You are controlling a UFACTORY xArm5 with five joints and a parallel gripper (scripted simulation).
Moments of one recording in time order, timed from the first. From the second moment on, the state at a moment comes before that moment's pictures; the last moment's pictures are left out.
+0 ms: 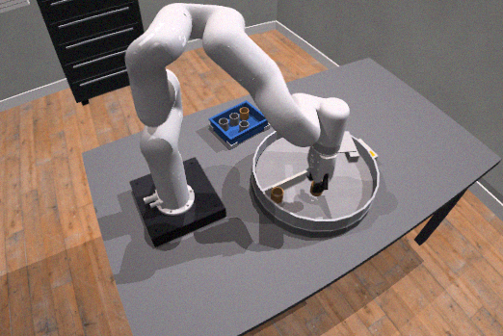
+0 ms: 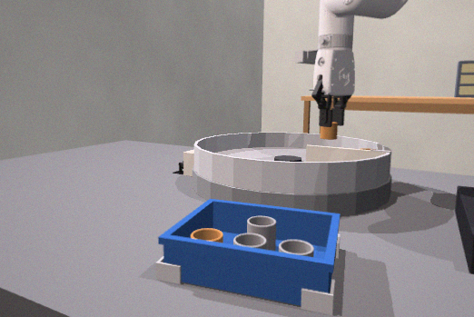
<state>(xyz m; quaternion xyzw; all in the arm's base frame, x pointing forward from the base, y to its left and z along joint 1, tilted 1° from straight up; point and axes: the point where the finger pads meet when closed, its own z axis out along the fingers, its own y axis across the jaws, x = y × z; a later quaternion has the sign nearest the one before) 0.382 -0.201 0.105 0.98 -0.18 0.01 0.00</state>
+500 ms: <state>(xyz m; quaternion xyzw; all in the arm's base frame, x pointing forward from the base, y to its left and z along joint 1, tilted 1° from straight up) 0.382 -0.201 0.104 0.98 -0.18 0.01 0.00</state>
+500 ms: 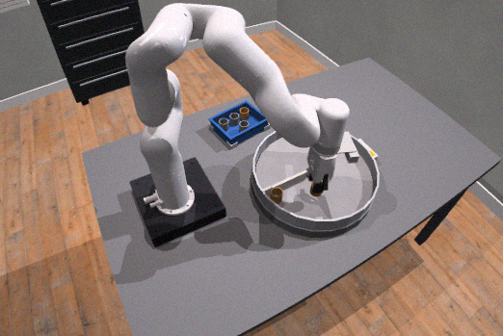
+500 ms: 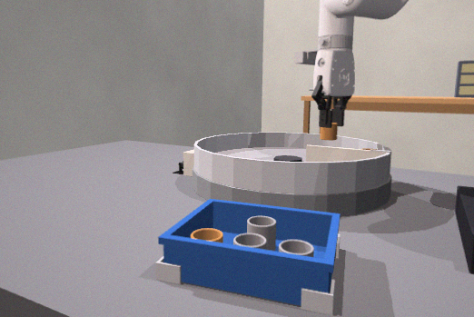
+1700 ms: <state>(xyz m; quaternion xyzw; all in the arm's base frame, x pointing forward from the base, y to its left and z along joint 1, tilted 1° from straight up) 0.382 -0.201 0.065 0.98 -0.18 0.01 0.00</state>
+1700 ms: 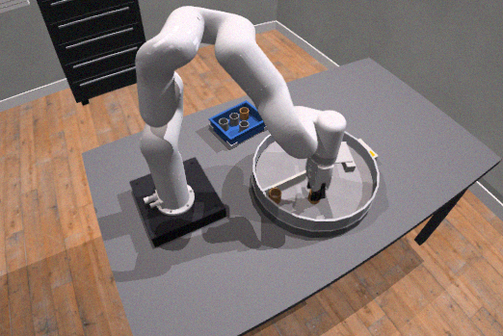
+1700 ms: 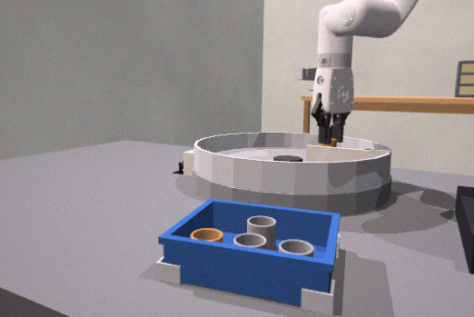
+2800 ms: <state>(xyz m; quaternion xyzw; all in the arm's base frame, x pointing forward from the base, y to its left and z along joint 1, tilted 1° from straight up) 0.382 -0.201 0.061 0.98 -0.18 0.01 0.00</state>
